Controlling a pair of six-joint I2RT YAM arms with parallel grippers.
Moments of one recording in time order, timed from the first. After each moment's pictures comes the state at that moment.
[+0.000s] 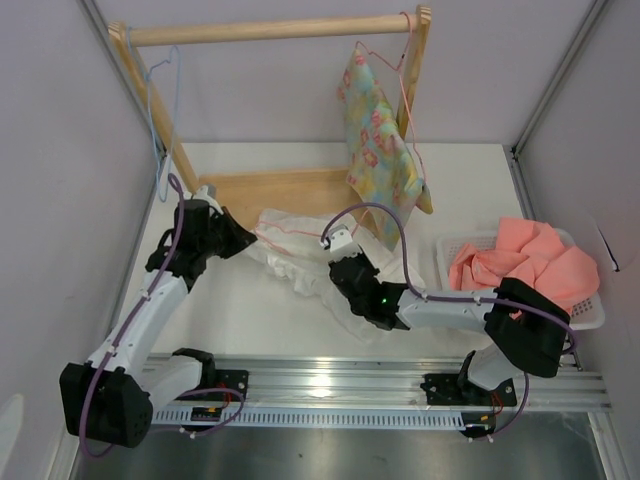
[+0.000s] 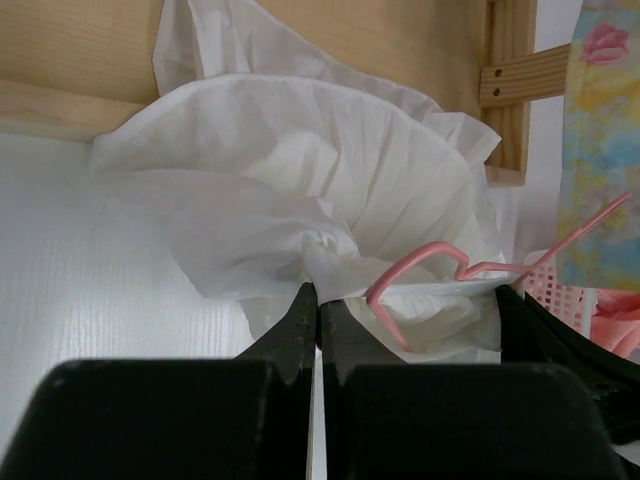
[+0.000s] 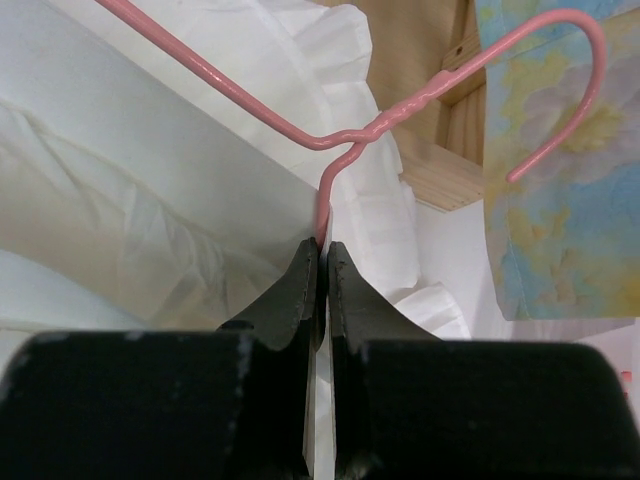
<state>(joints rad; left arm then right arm) -0.16 1.04 0.80 -0.39 0.20 -0.66 1.07 1.52 0.77 0.24 0.84 -0.02</state>
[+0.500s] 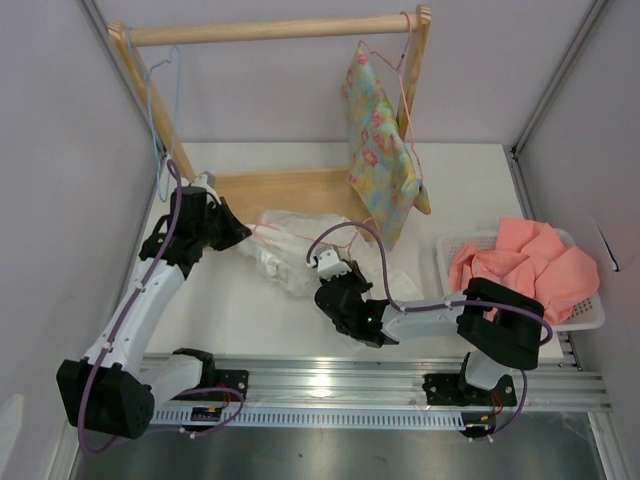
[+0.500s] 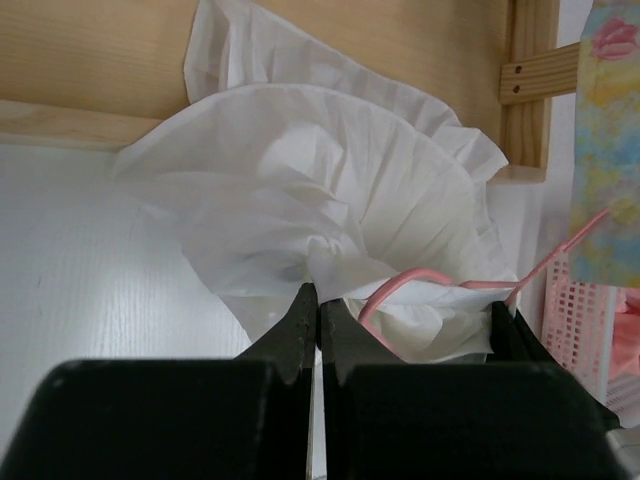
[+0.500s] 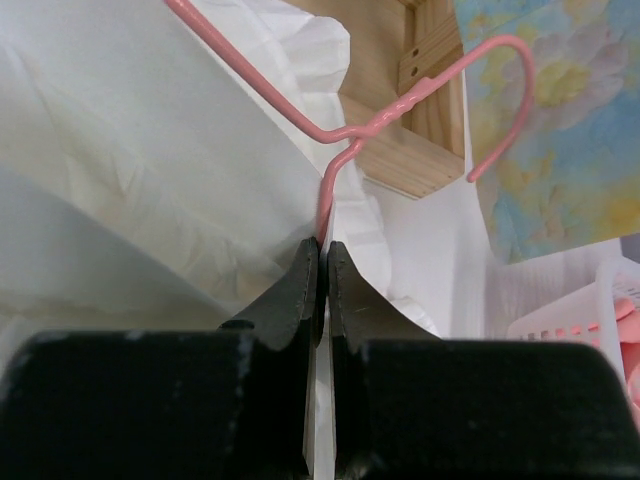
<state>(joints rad) -0.16 1.08 0.96 -0.55 0.16 -0.58 1.20 1.62 0.75 0.40 1.10 -0.09</state>
